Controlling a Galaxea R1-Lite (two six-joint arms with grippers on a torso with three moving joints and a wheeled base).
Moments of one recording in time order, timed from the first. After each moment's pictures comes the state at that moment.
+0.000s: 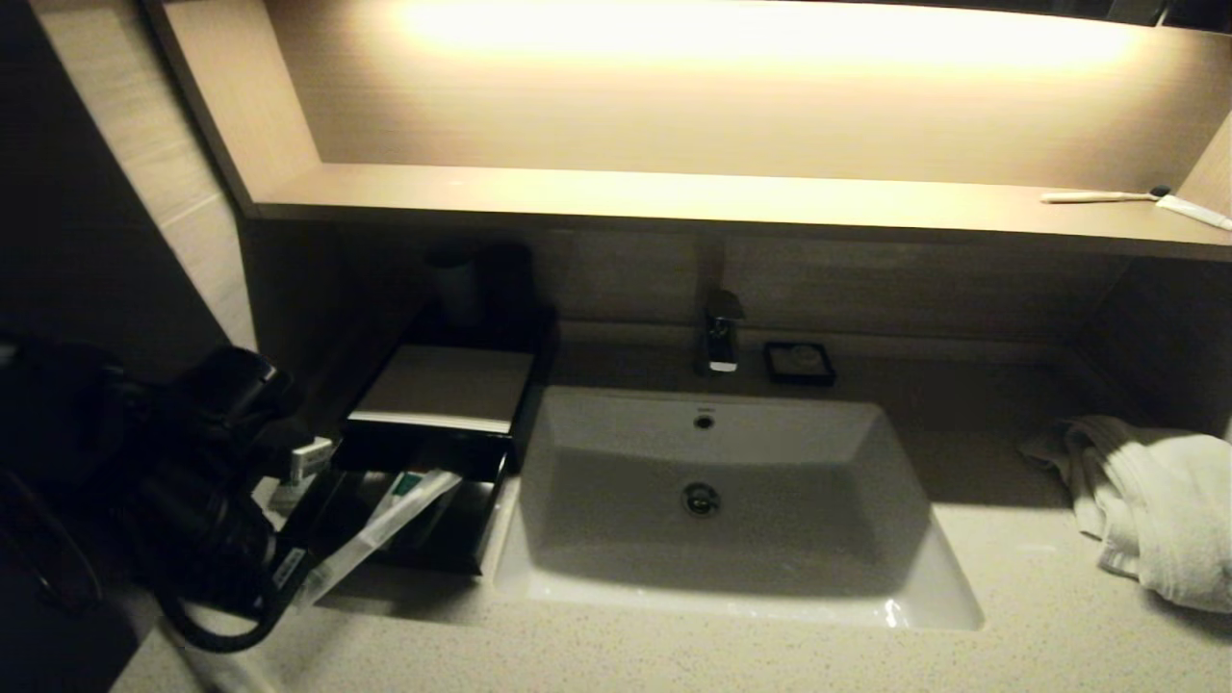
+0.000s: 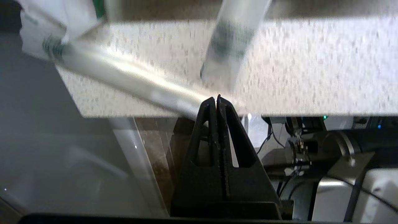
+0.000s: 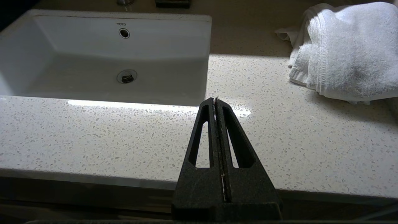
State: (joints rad) left arm -0.15 1.66 -1.01 0.66 0.06 0.06; right arm 0.00 0.00 0.00 0.00 0.00 0.00
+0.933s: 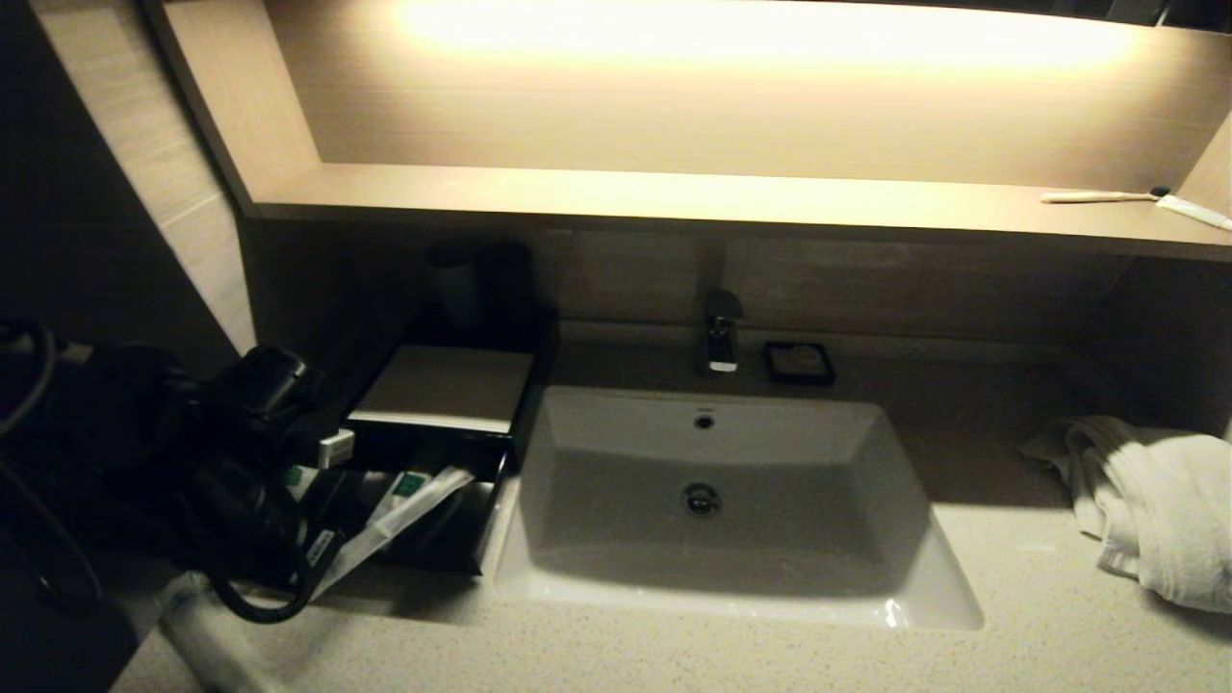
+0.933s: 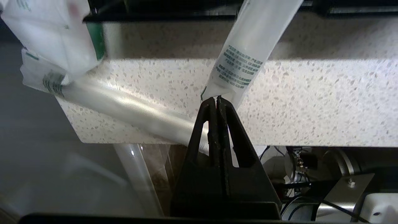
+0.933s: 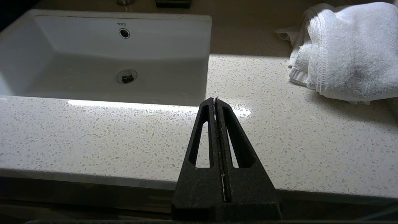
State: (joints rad) left arm -0.15 1.75 -1.05 0.59 0.06 0.06; right arm 0.00 0.00 0.00 0.00 0.00 0.00
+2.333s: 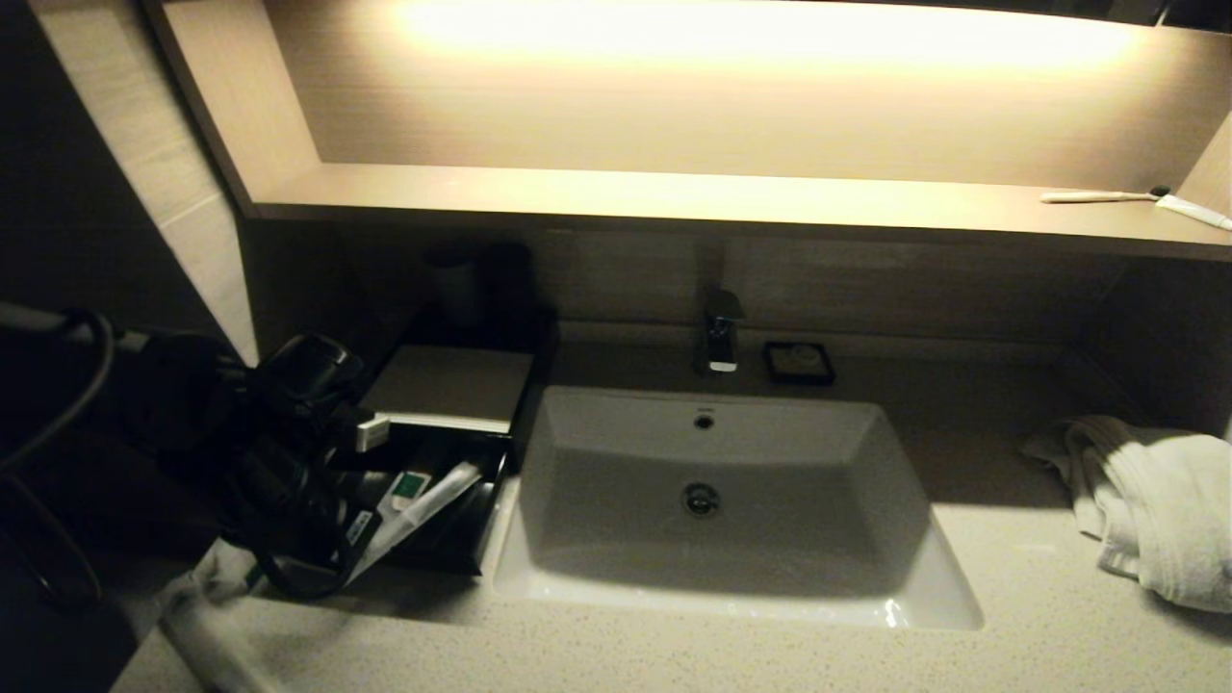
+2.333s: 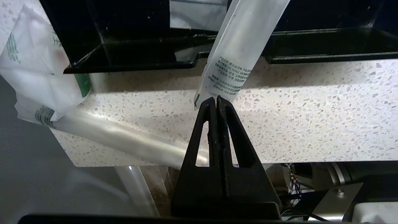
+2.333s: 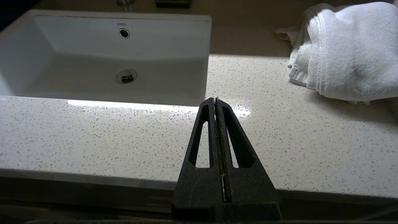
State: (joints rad) left arm -0.21 1.80 -1.12 0.58 0.06 0.04; right arm 0.00 0.00 0.00 0.00 0.00 0.00
